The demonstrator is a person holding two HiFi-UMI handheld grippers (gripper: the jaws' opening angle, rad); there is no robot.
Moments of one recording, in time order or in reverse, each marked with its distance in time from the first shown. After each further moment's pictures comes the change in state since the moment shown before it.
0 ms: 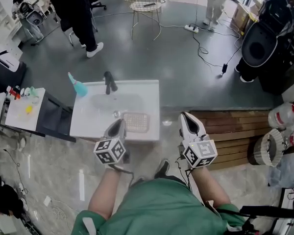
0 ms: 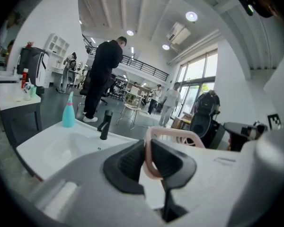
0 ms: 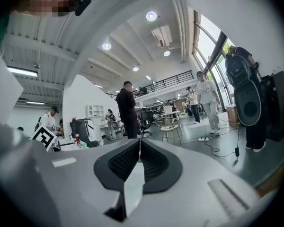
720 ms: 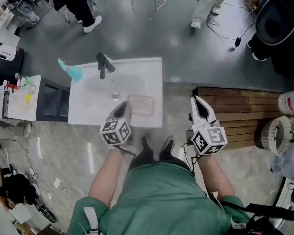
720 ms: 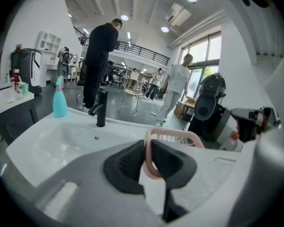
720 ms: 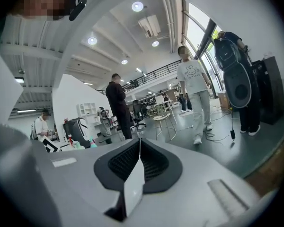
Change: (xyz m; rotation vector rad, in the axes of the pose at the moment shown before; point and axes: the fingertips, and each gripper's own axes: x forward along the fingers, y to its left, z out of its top) left arm 0.105 0.028 -0.049 0.055 0.176 0.038; right arm 0.056 -0.078 -0.044 0.120 0.089 -0.062
